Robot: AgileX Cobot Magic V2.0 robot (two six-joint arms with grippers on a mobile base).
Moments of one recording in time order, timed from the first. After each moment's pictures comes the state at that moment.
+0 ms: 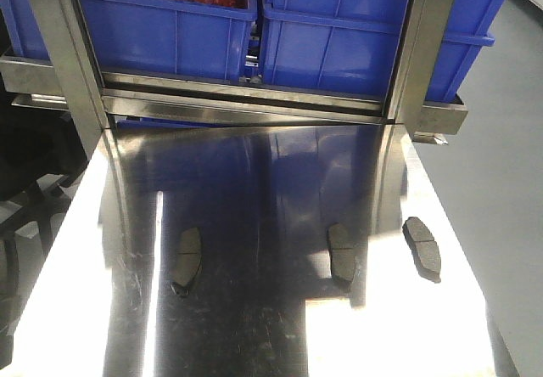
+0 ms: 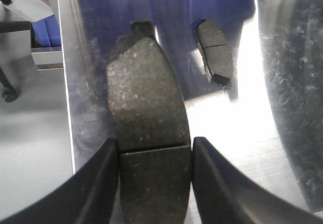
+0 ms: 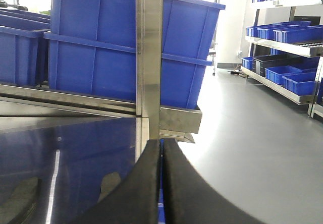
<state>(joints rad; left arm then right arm) -0.22 0.66 -0.53 -0.07 0.73 -0.07 -0.05 -0.01 0.03 -0.03 0.05 0.00</state>
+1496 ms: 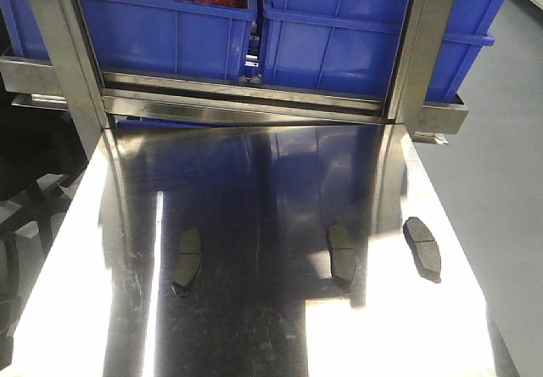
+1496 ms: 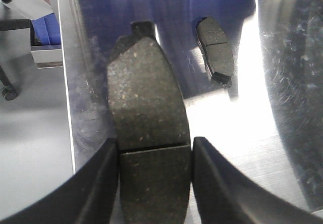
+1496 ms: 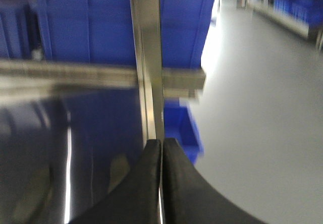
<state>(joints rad) -0.22 0.66 -0.53 -0.07 0.74 -0.07 -0.05 0.49 -0.42 -0.02 0.37 0.05</state>
